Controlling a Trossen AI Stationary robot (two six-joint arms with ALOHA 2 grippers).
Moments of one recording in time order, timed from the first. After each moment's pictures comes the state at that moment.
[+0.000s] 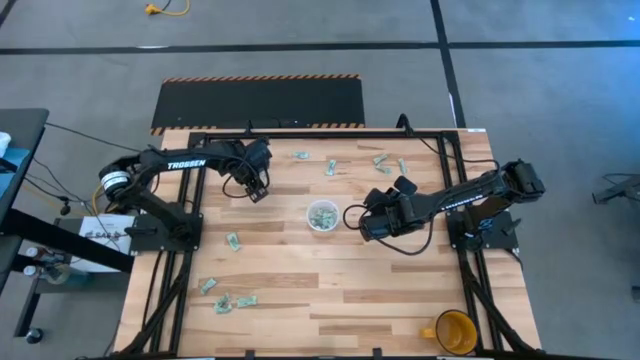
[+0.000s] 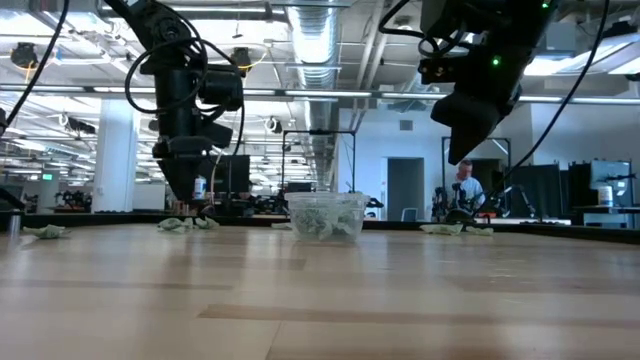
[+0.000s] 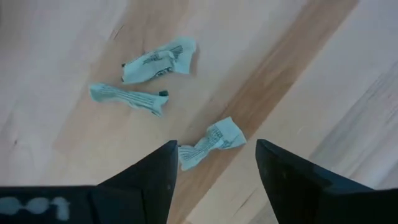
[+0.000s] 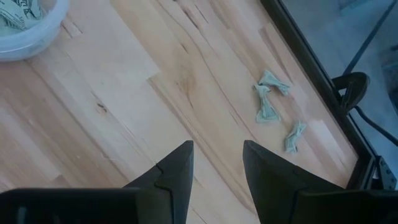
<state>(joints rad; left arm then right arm) 0.57 1.48 0.88 -0.75 -0.09 -0.03 0.19 1.57 1.04 -0.98 0.71 0.71</state>
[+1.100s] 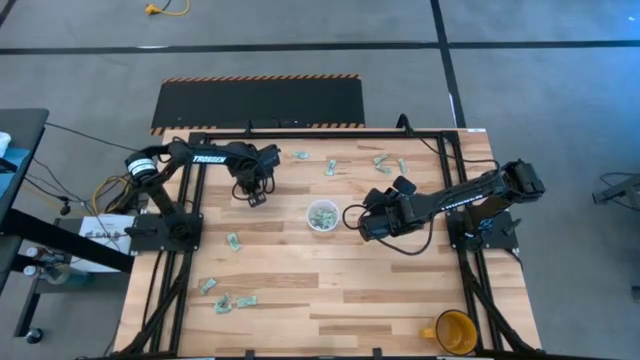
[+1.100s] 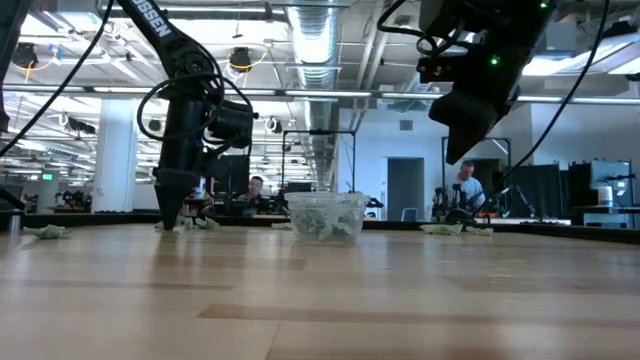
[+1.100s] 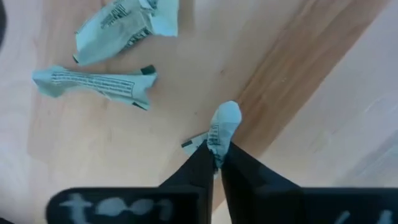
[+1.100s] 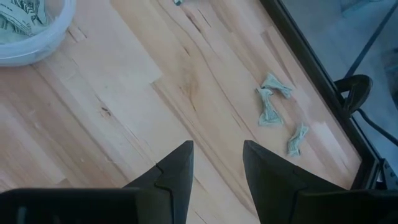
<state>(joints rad) 0.58 1.70 0.92 -0.80 -0.14 0.09 0.19 1.57 1.04 -0.96 0.71 0.70</state>
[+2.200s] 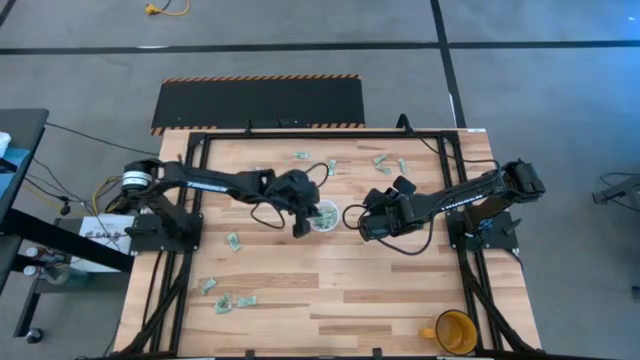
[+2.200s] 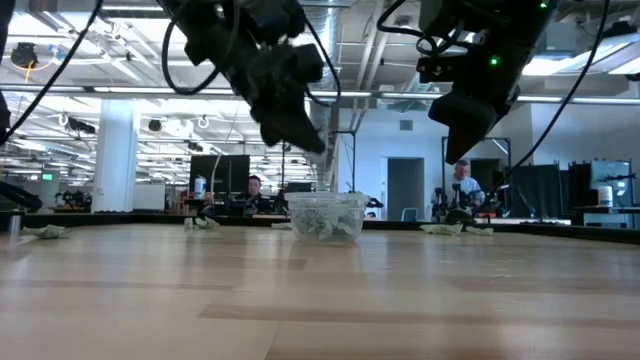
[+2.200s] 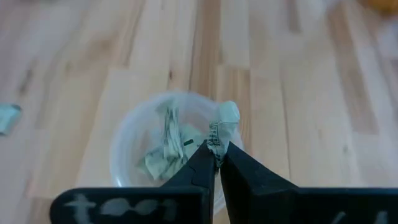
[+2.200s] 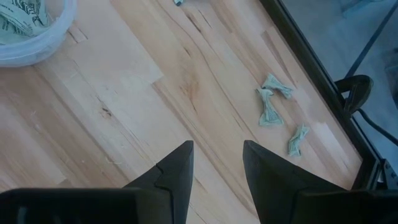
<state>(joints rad) 0.13 1.64 1.03 -0.15 0.15 -0.07 0.19 1.57 1.04 -0.96 0.71 0.70</state>
